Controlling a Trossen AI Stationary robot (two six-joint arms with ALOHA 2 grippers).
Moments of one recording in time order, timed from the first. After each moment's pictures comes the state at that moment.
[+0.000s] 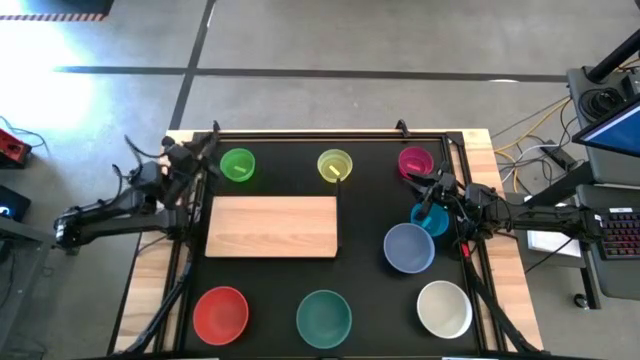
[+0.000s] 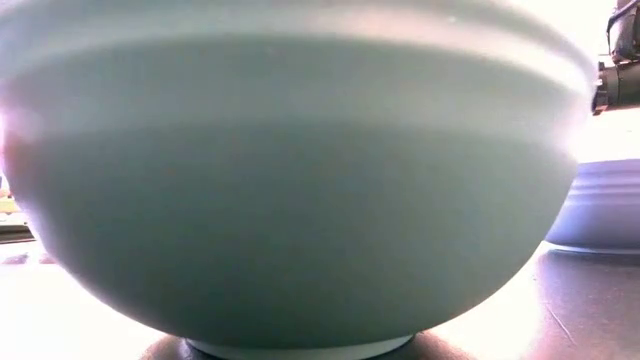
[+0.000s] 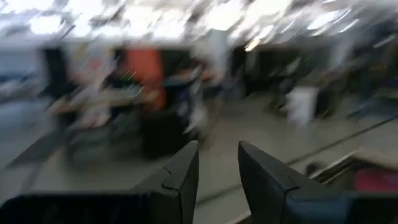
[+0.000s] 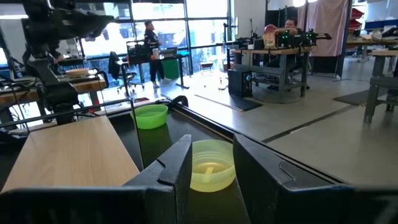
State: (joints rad) left arm 0.23 0.32 0.45 0.01 -0.80 0.14; right arm -0.18 0.34 0.01 0.35 0.34 0.05
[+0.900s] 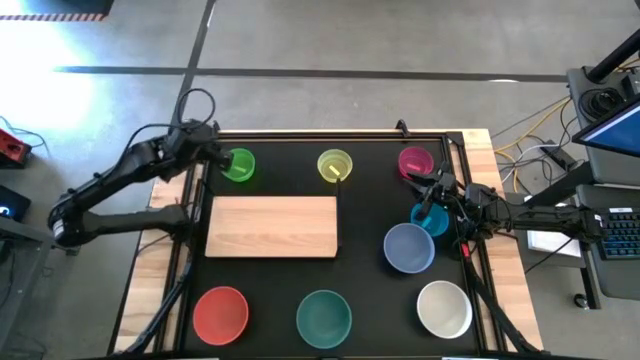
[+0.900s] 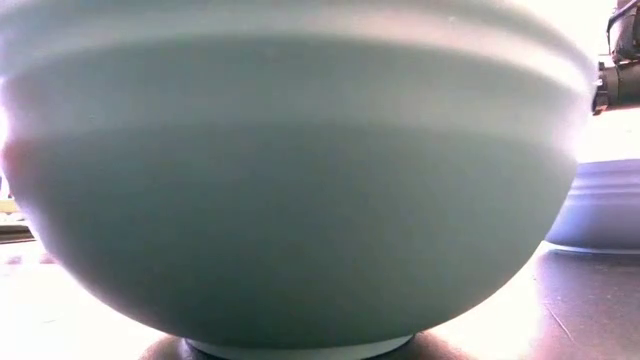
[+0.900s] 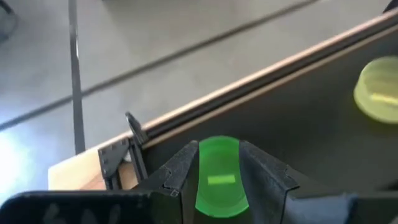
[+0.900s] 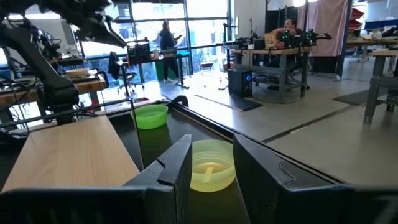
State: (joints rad) left arm 0.56 0.84 1.00 -0.97 -0.53 -0.31; right arm -0.18 0.34 0.01 0.35 0.34 0.05
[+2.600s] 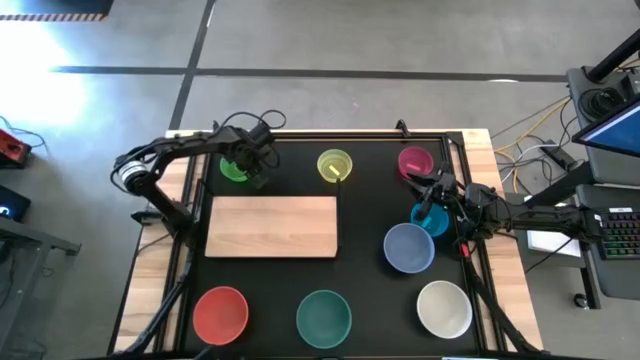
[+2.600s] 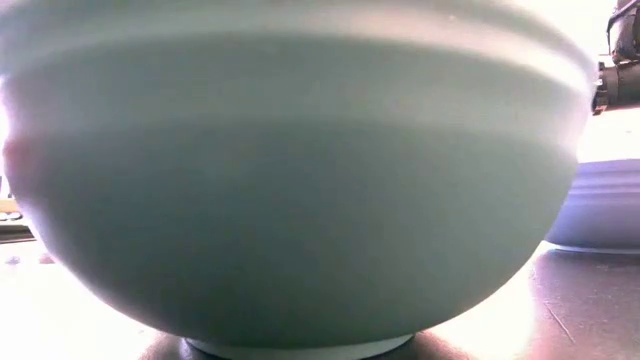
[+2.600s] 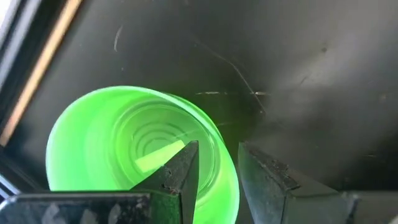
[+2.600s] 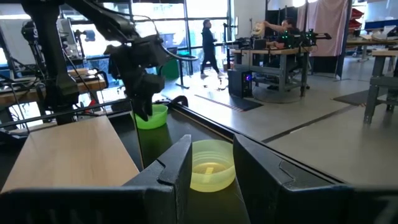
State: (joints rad) left arm 0.71 1.60 0.98 -0.80 -0.20 0.02; right arm -0.18 0.34 0.01 0.35 0.34 0.05
